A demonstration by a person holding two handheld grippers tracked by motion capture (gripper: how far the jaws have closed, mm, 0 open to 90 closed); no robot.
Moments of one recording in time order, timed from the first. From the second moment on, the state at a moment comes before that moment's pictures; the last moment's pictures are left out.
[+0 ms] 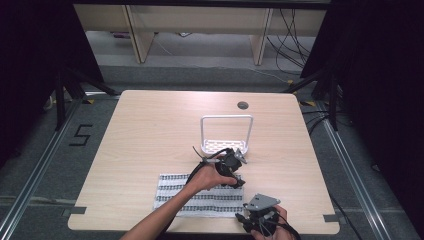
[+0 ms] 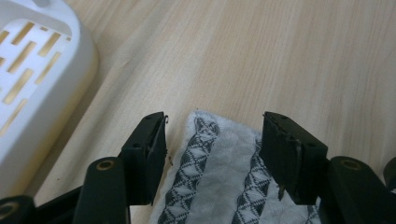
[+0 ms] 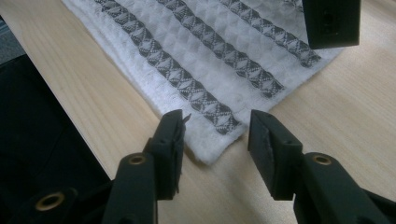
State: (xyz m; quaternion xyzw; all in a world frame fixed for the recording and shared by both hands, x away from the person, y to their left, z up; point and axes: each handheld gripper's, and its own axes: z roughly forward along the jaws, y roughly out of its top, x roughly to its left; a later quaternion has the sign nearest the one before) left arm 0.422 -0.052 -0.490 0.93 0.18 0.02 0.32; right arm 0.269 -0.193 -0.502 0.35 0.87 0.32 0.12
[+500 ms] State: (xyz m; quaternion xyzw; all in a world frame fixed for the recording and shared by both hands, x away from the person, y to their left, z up) left arm 0.432 -0.056 -0.492 0.95 0.15 0.02 0.28; right arm 0.274 -0.196 -0.506 0.34 0.87 0.33 0.11
